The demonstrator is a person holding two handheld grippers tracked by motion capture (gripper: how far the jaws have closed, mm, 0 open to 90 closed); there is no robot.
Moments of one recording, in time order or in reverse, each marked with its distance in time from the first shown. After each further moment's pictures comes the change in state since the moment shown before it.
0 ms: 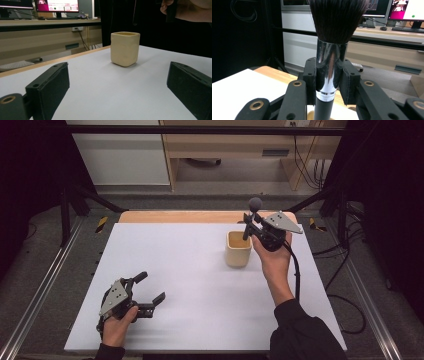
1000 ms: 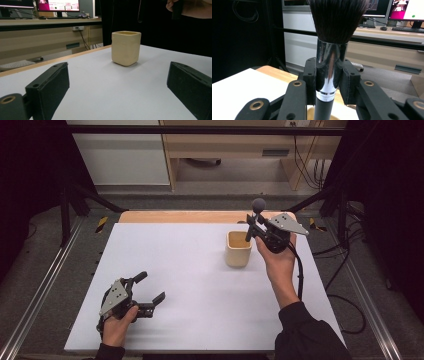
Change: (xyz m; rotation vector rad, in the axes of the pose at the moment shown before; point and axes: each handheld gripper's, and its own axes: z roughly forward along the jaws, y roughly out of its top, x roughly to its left) left arm 0.001 -0.001 0.001 0.004 0.007 0.001; right arm -0.003 0.005 -0.012 0.001 0.008 0.001
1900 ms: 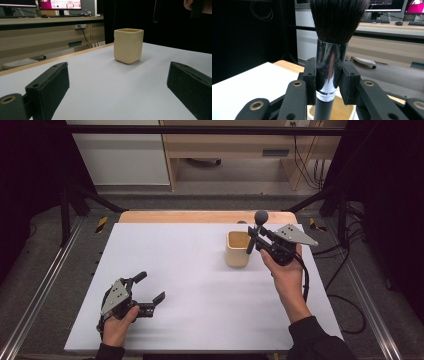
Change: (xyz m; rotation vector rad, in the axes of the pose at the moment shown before) left arm 0.000 0.000 0.000 0.022 0.018 0.010; right arm 0.005 -0.007 -0.033 0.023 0.093 0.027
